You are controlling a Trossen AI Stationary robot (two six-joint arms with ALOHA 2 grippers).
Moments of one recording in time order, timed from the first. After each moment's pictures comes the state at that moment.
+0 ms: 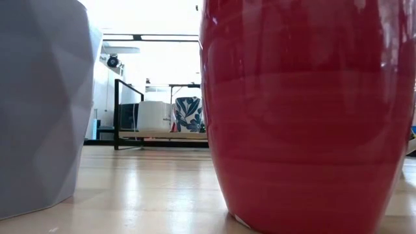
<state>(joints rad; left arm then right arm) -0.85 1.86 1.35 -1.11 0.08 -1.10 -0.35 0.45 0.29 -0.26 -0.35 0.34</state>
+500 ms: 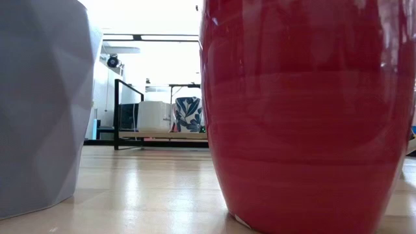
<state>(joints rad) -0.89 1.84 1.35 -1.13 0.08 -1.28 -0.35 0.45 0.29 -0.26 -0.35 0.34</state>
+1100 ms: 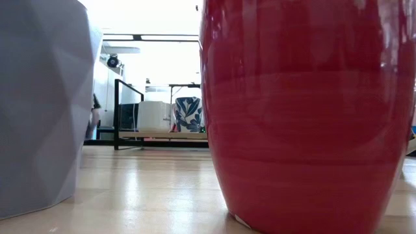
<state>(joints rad) -0.83 1.64 1.50 -1.24 0.08 -1.30 -0.35 0.45 0.29 -0.26 -0.35 0.33</state>
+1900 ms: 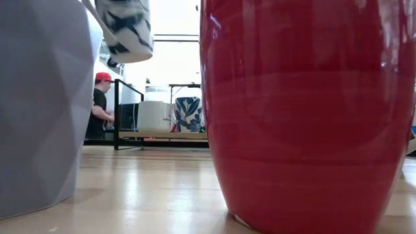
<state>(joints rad) -0.10 1.63 1.72 -1.56 -0.16 -0.52 -0.35 0.45 0.29 -0.25 -0.35 0.37</state>
